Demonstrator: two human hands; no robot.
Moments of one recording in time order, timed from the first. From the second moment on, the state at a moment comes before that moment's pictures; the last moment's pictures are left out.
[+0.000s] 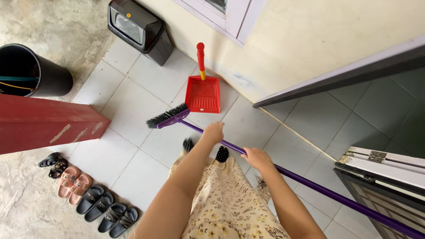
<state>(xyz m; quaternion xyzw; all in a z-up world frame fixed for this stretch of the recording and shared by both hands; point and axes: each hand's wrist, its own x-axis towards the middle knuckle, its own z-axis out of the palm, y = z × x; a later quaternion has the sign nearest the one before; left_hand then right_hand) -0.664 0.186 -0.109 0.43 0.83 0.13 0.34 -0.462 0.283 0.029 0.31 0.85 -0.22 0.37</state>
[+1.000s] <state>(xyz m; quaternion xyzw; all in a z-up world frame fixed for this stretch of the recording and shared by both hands) -0.932 0.326 -0.090 0.46 0.84 0.22 0.19 -0.491 0.299 0.036 0.54 0.70 -0.23 0.41</state>
